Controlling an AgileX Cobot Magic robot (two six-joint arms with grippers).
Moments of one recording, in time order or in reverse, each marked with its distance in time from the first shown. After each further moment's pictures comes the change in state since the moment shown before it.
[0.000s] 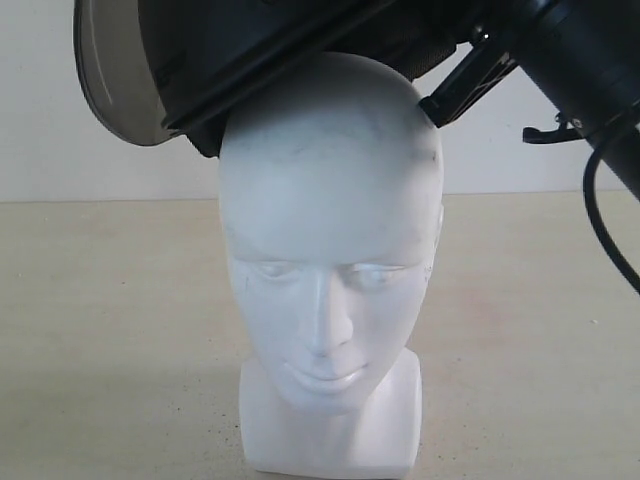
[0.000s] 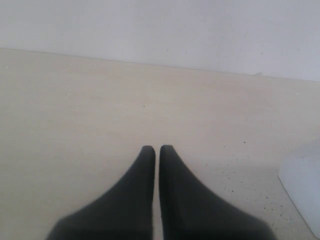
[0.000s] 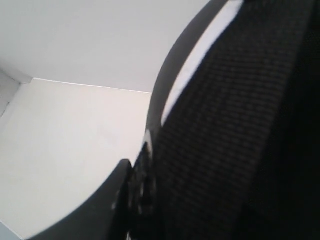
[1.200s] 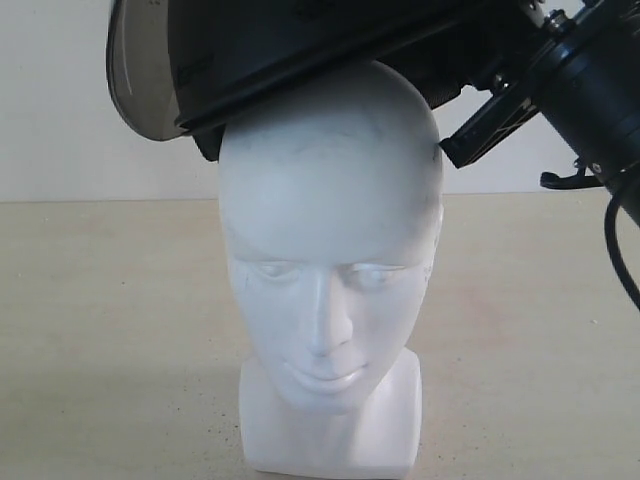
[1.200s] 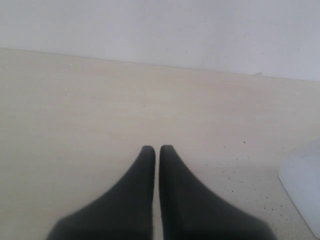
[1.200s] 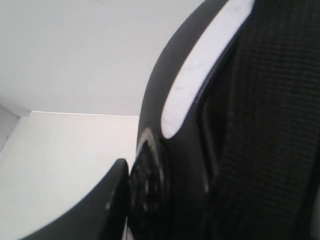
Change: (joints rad) left arm 0.000 0.000 0.000 0.000 0.000 0.000; right arm 0.000 -0.012 0.096 0.077 -0.022 0.016
